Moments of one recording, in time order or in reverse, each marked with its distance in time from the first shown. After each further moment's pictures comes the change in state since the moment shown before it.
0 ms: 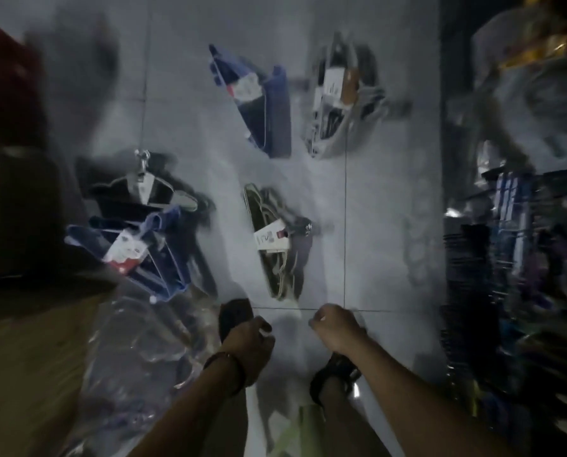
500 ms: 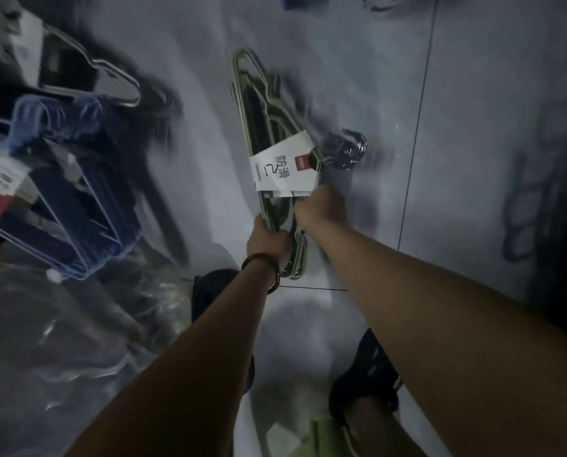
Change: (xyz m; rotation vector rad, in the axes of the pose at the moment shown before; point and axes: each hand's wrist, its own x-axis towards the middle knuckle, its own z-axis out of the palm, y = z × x) left_hand 0.337 -0.044 0.068 -0.714 0.265 -0.235; right_hand 0.352 -0.051 0.083 0.172 0.371 -0.009
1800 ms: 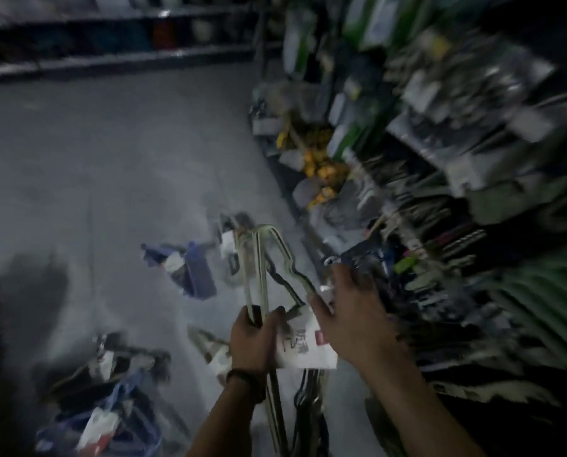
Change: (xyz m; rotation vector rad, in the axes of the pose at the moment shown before) left_hand -0.712 0.249 -0.138 -0.195 -0.276 0.734; right_hand -0.686 -0.060 -0.564 -0.054 0.720 -0.340
